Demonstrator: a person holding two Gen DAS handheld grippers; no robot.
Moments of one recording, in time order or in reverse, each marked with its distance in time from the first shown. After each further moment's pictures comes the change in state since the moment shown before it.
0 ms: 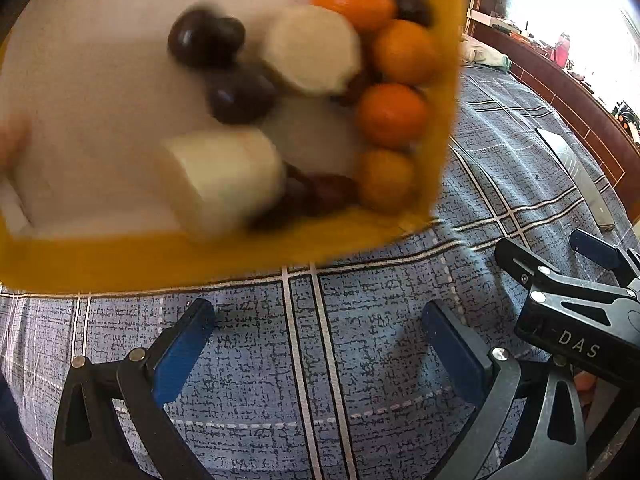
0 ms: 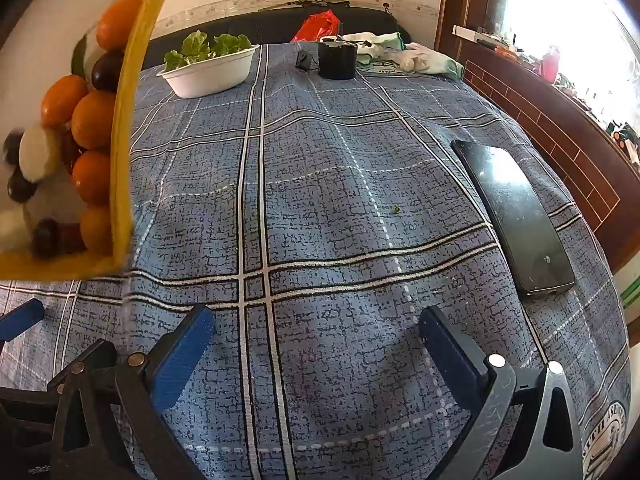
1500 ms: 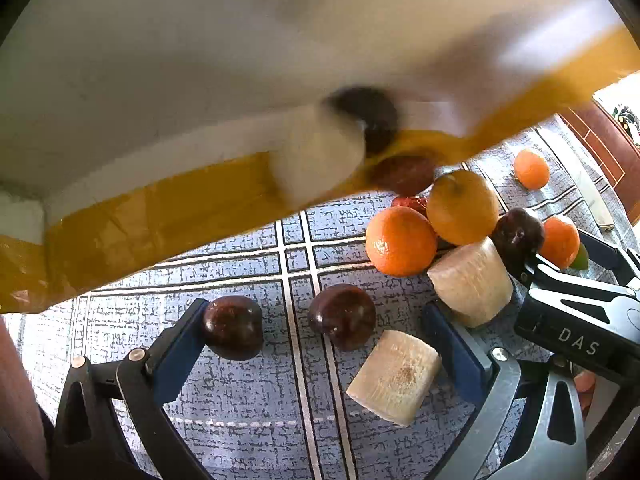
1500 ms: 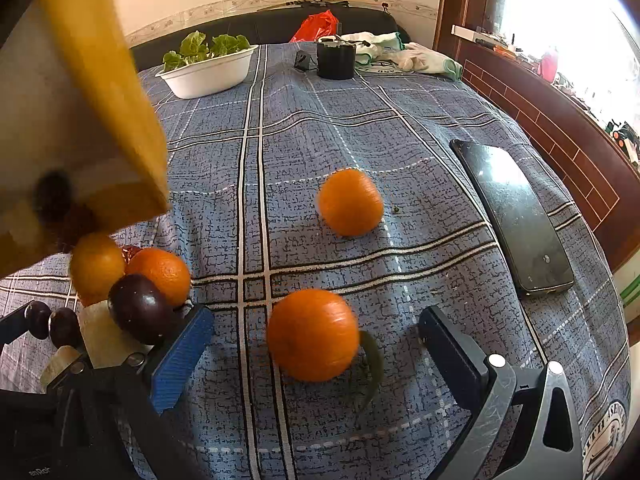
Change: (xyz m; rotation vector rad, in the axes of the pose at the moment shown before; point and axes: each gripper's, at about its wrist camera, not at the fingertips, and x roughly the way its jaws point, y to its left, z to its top) left arm 0.000 0.001 0.001 -0.005 0.004 -0.013; right arm 0.000 0.000 0.000 0.004 -0.001 -0.003
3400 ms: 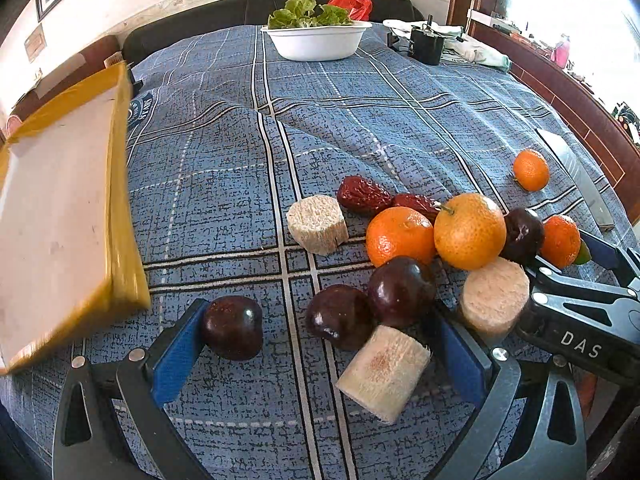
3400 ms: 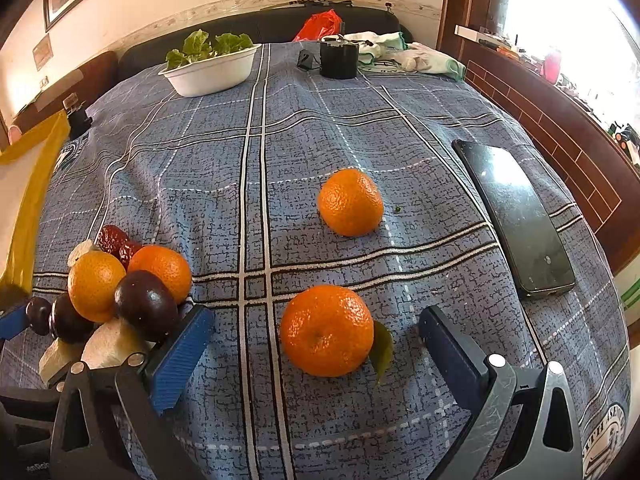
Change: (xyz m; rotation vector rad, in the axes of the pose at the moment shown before) left arm 0.004 -0.006 -0.004 0.006 -0.003 0.009; right arm 0.001 0.001 0.003 -0.017 0.010 0.006
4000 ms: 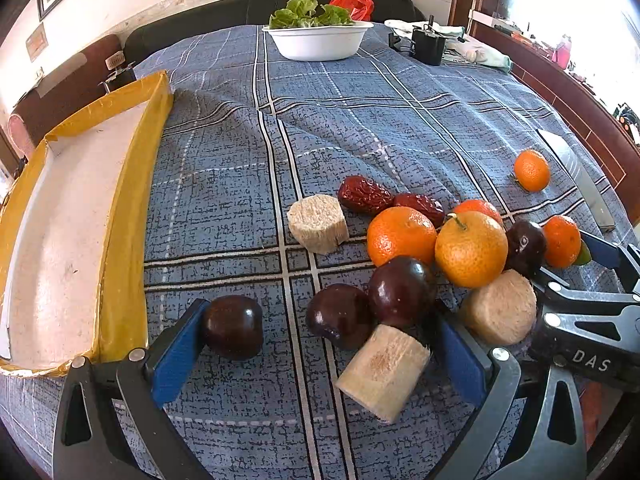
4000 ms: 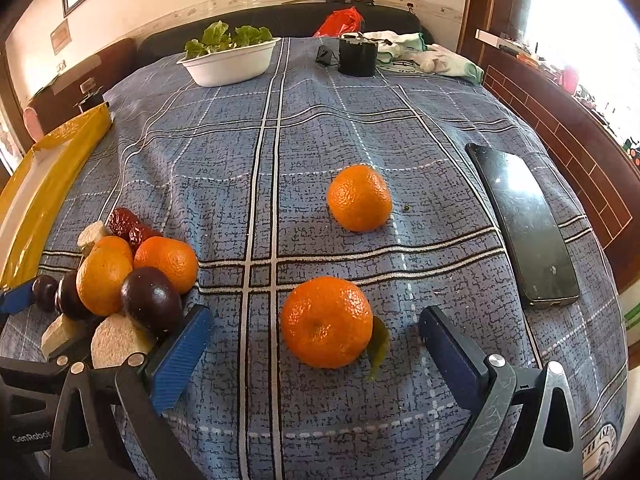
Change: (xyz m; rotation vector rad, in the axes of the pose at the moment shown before) left arm 0.001 0.010 0.003 -0.020 -0.002 -0.021; right arm -0.003 -0.002 -0.003 -0.060 0.022 0.046
